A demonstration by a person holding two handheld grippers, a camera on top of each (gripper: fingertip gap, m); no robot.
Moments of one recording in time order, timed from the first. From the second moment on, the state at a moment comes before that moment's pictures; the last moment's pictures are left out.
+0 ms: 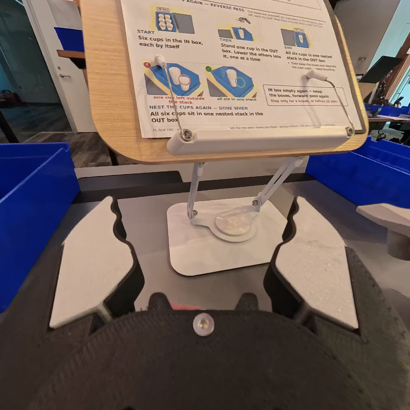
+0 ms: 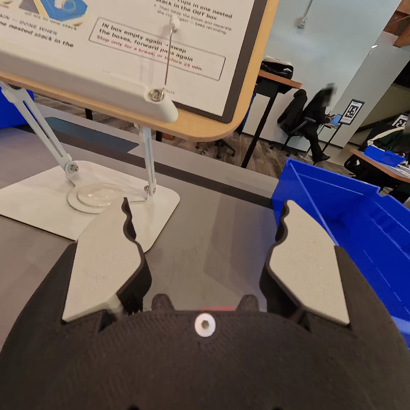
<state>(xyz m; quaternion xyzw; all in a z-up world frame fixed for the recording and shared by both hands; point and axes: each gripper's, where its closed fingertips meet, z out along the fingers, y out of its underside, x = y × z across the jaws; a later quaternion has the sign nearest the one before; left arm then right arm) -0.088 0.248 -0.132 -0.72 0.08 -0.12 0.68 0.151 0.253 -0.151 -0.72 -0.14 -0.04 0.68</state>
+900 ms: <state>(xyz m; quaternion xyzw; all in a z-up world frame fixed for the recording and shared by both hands) -0.151 0.217 -0.152 -0.74 0.04 0.00 0.68 0.113 0.208 -0.158 -0.72 -0.12 0.01 0.69</state>
